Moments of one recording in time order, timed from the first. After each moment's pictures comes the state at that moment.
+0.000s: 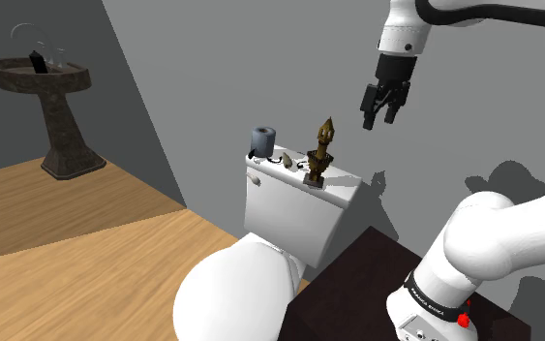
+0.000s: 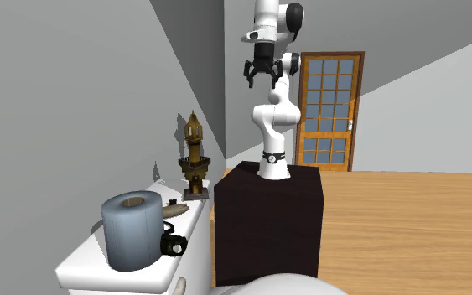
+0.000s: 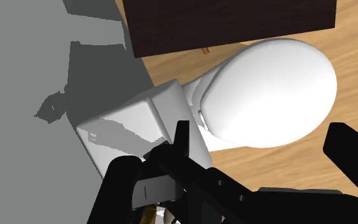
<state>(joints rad) 0.01 -0.78 -0.01 -2.28 -0.06 1.44 0.13</state>
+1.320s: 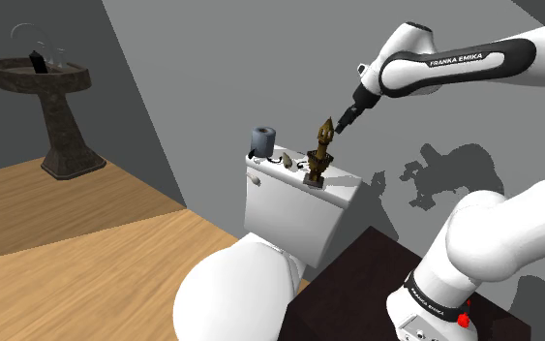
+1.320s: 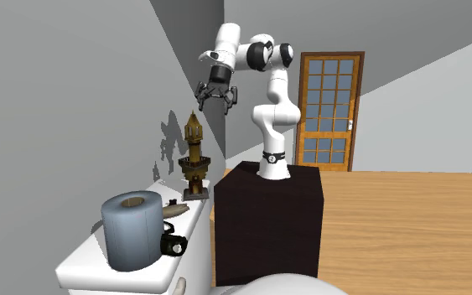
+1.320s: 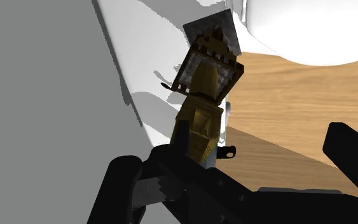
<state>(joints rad) 0.06 -0.59 -0.39 -2.50 -0.23 2.33 -0.36</state>
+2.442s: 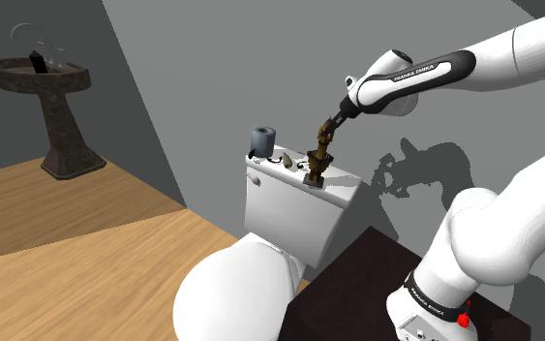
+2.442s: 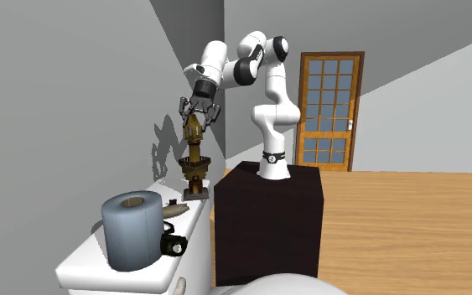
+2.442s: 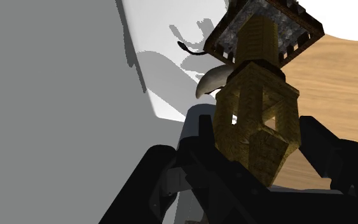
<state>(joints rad) 0.22 -0.36 -0.61 -2.48 -0.10 2.70 -0.62</state>
